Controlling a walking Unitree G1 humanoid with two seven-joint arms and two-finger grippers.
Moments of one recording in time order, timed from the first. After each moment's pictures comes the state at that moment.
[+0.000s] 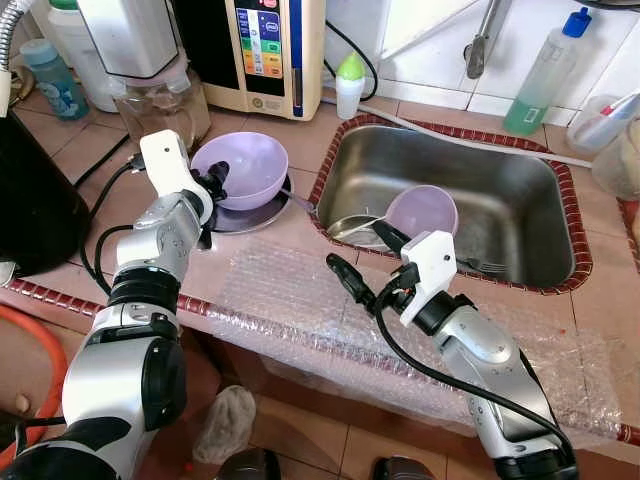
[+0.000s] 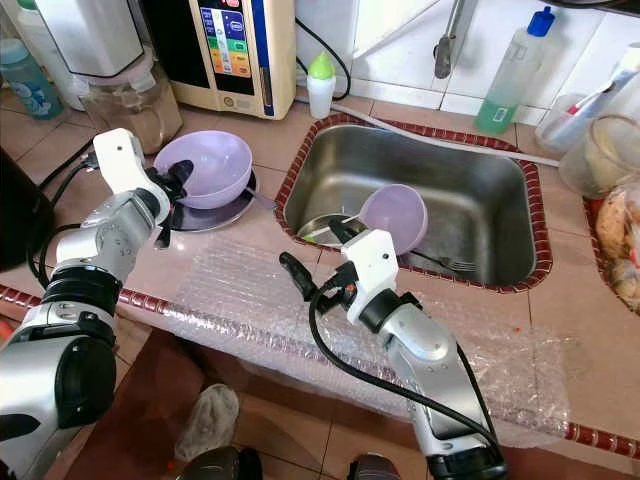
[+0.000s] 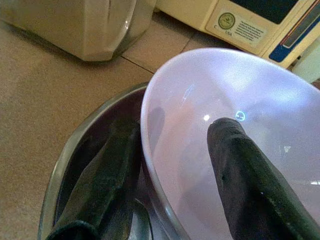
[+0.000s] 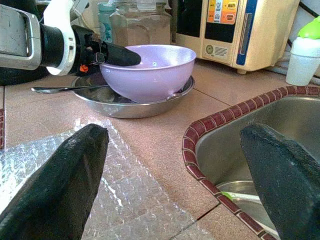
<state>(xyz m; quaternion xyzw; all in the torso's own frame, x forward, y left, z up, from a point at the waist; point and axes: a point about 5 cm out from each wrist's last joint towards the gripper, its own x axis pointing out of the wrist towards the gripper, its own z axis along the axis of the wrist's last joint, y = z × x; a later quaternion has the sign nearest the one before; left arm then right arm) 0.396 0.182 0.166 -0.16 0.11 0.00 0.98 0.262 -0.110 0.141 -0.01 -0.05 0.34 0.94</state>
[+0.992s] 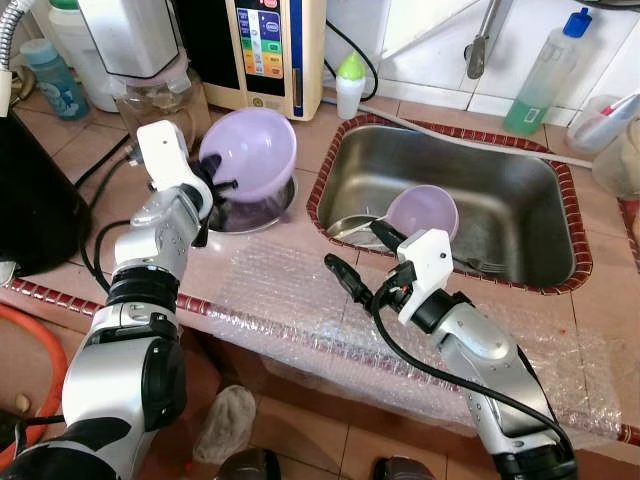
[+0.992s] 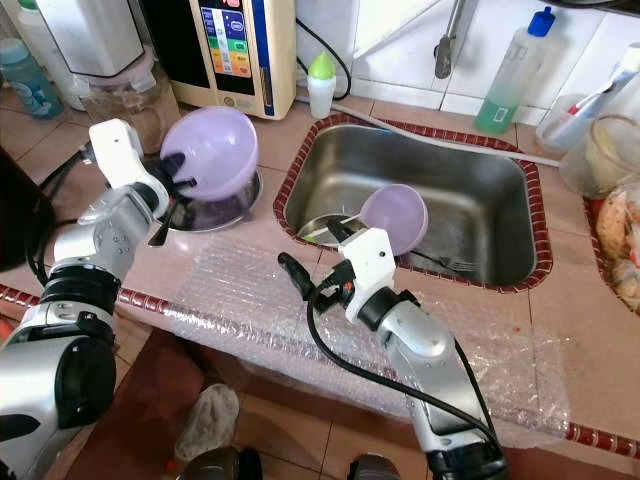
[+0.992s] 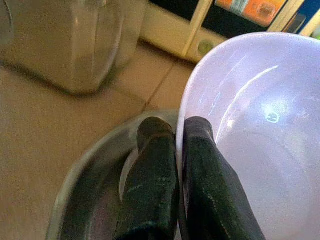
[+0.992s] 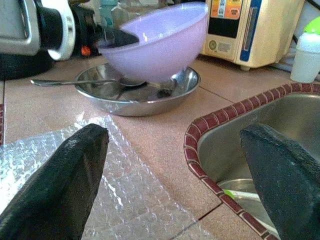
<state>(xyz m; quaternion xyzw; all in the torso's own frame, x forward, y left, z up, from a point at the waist) 0.397 0.182 0.182 -0.15 0.06 -0.02 0.99 0.265 -0.109 0.139 -0.02 -0.04 0.34 0.94</state>
